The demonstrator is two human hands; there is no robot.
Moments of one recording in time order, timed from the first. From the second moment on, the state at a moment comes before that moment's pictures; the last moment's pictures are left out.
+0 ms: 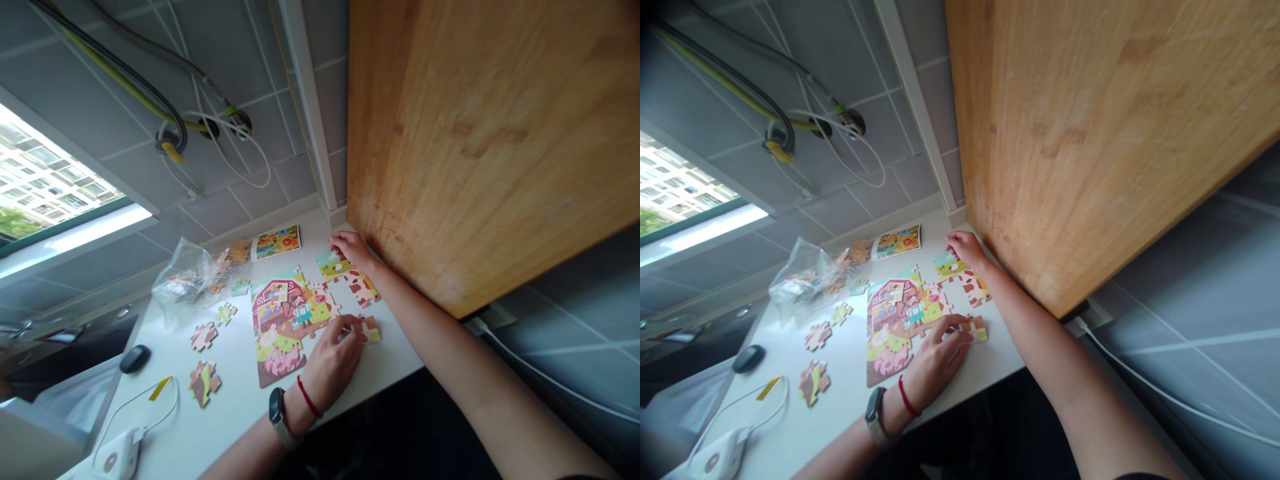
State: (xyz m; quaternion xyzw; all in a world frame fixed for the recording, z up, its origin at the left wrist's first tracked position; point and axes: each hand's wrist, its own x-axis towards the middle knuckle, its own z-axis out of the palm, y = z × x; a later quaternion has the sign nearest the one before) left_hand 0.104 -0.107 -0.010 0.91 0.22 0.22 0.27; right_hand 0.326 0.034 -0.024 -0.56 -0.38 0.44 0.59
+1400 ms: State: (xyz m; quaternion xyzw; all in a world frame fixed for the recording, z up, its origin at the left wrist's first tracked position) left_hand 0.152 -0.110 -0.013 0.95 0.23 0.17 0.12; right_hand 0.321 0.041 -0.030 -0.58 -0.42 0.41 0.57
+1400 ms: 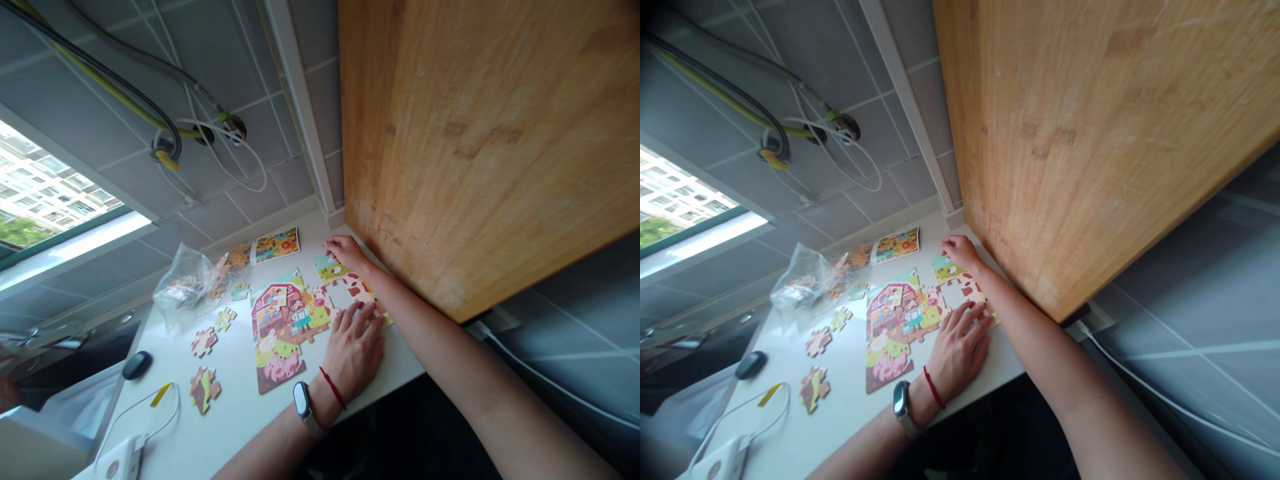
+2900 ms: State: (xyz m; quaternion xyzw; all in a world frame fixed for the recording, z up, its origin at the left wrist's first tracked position) left_hand -0.013 0.055 -0.016 0.92 0.32 0.20 0.12; right_hand 0.319 0.036 -0.036 -0.63 -0.48 0.34 0.51
